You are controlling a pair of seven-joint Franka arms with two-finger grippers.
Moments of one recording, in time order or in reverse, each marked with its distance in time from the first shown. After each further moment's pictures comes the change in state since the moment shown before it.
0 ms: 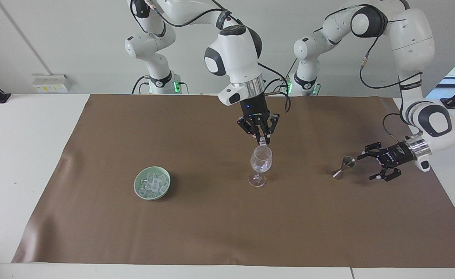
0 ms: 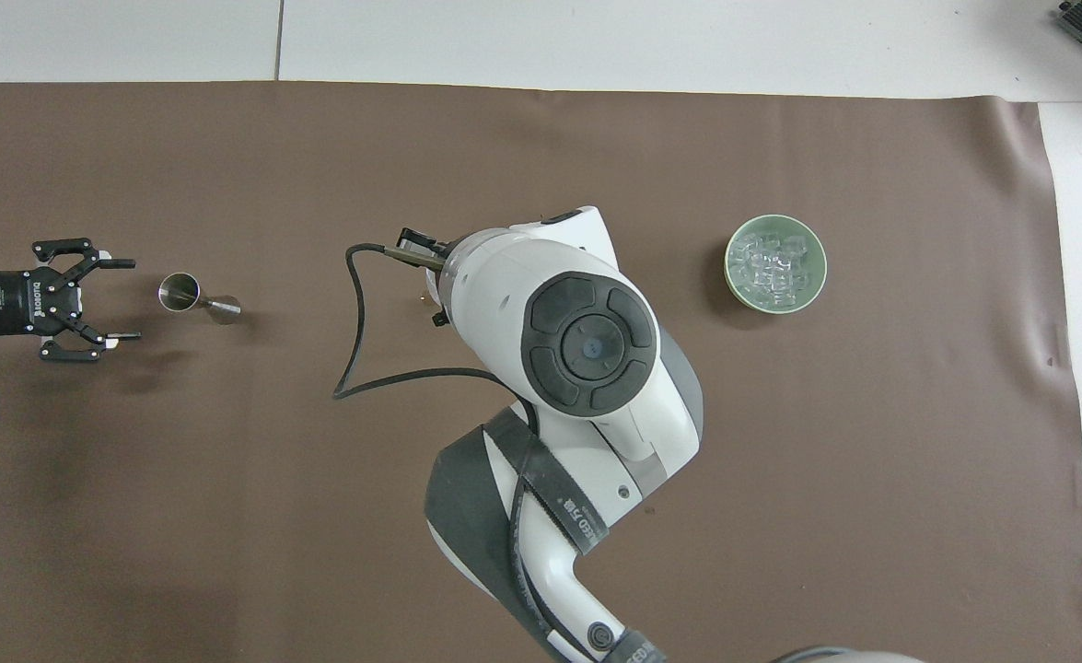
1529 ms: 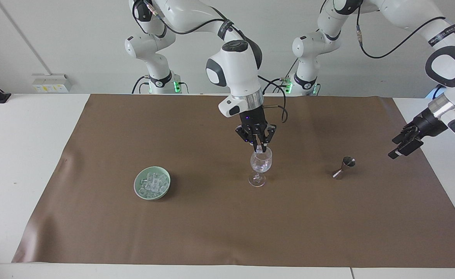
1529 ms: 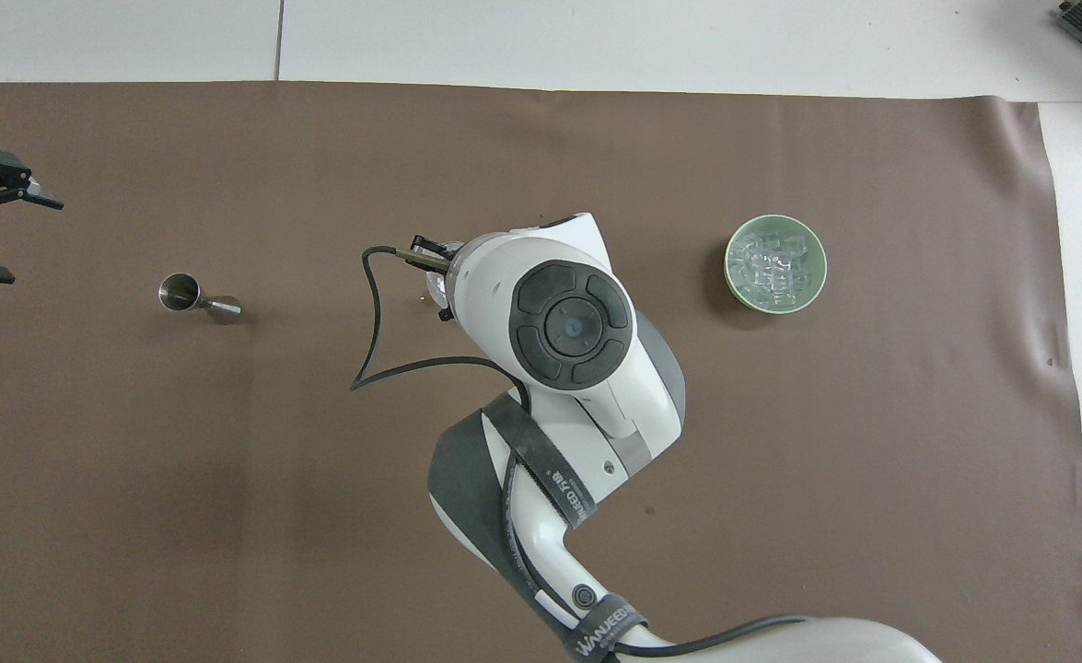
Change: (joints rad) left arm -0.203 -0.287 -0.031 0.193 0.598 0.001 0.223; right arm -0.004 0.049 -0.006 -0.005 0.000 0.001 -0.001
